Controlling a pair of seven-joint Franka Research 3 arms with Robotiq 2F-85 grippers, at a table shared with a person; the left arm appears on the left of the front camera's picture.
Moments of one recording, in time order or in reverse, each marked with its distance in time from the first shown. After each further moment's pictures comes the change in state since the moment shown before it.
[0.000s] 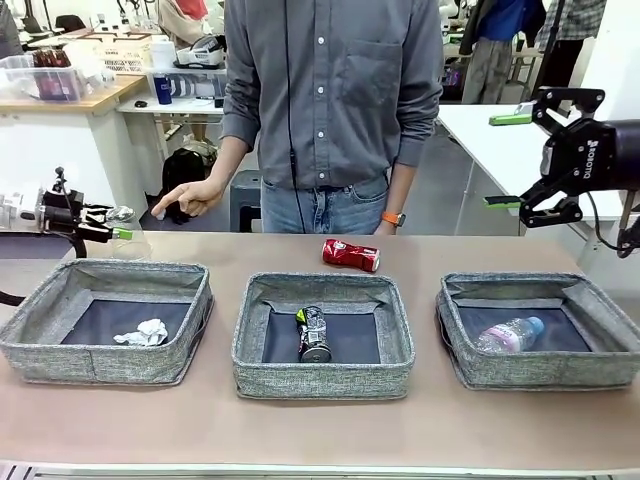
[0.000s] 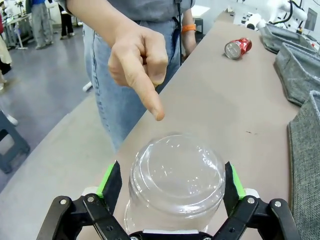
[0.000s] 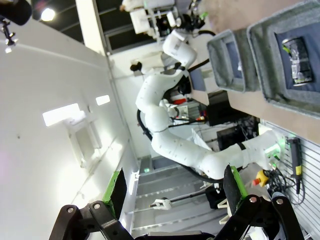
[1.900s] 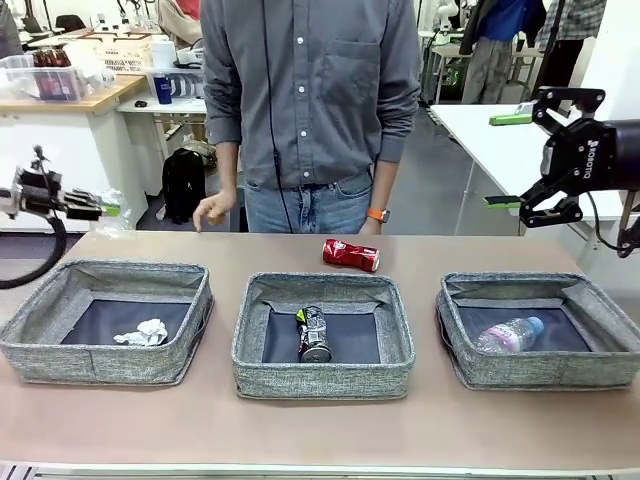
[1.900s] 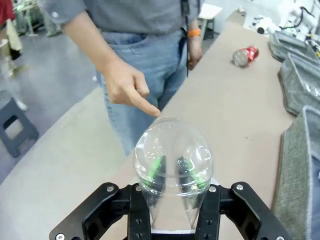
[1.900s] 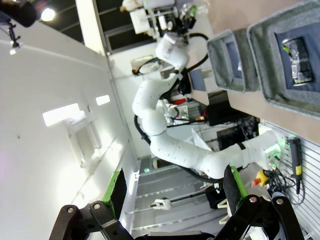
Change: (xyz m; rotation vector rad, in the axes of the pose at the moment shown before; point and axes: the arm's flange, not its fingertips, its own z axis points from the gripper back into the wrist) left arm 0.044 0.005 0.051 0.060 0.047 0.062; right arm 0.000 0.000 0.000 0.000 0.000 0.000
